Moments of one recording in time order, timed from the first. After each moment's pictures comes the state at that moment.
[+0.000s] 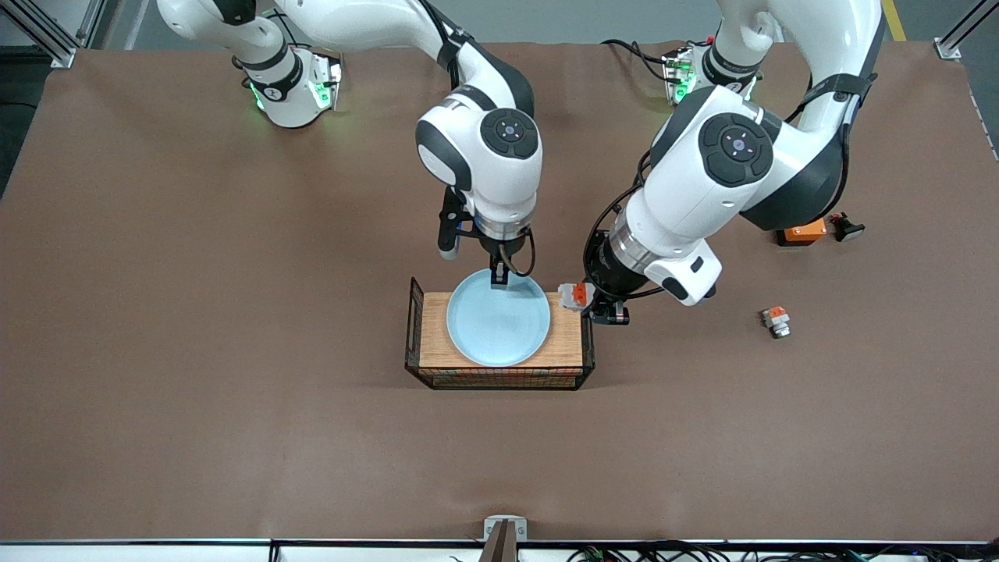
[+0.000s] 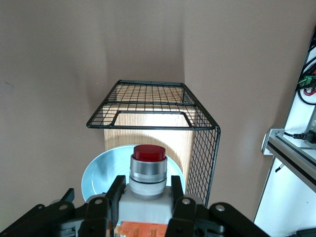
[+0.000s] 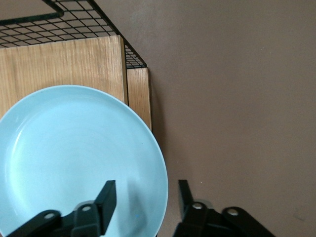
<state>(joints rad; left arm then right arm) -0.30 0.46 -0.30 -1.33 -0.03 1.97 -2.14 0.83 0.68 -0.04 -1.23 -0.10 1.95 2.48</state>
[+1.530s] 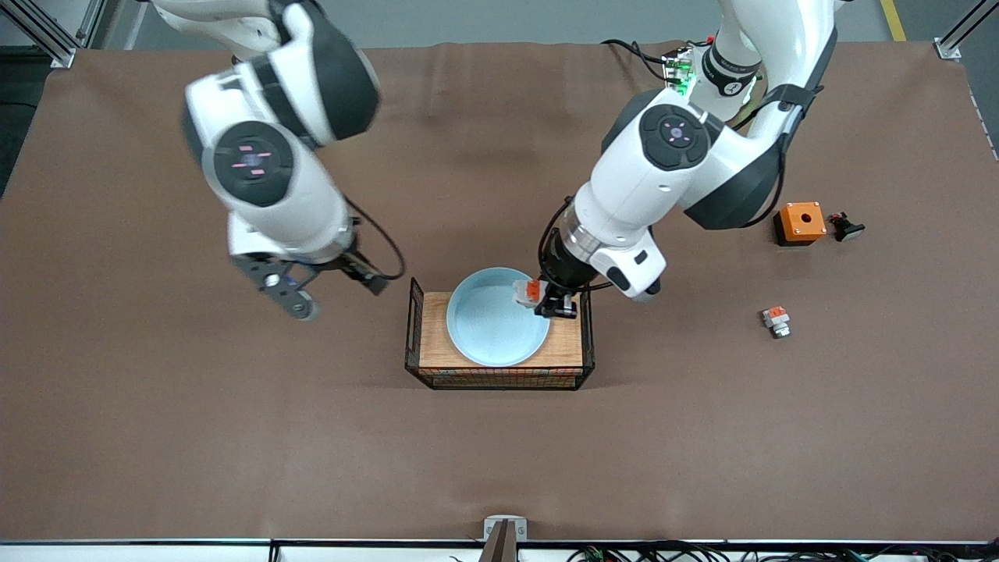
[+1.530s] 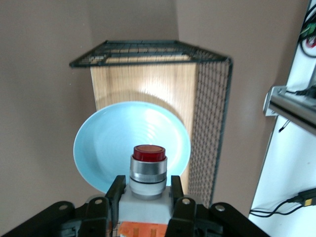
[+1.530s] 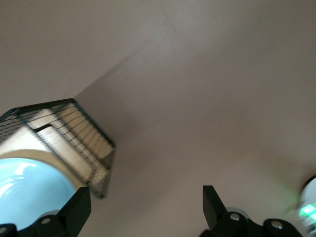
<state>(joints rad) -0.40 0.51 -0.30 -1.33 -0.03 2.12 -2.14 0.46 0.49 -0.05 -1.10 0.02 1.42 1.02</state>
